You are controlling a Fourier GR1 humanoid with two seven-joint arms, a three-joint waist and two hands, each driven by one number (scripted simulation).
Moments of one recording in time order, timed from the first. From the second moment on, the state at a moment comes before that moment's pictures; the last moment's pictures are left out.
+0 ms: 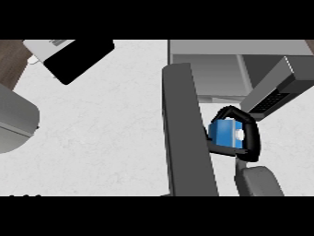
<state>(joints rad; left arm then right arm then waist) 0.82 0.18 -0.27 -2.03 0.30 -0.07 -0.65 -0.18 0.00 0.06 -1.28 -0.03 -0.18 -0.53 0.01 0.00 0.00</state>
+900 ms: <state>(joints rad) 0.79 0.20 -0.21 -1.97 0.33 -0.12 -0.68 -0.69 -0.05 -0.13 -0.51 -0.03 -0.35 -0.68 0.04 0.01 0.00</state>
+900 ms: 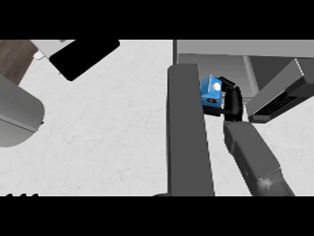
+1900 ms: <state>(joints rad) 0.74 0.22 -0.22 -1.95 0.33 -0.16 -0.66 -0.90 -0.18 -0.15 -0.18 0.09 -0.57 -0.80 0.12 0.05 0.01</state>
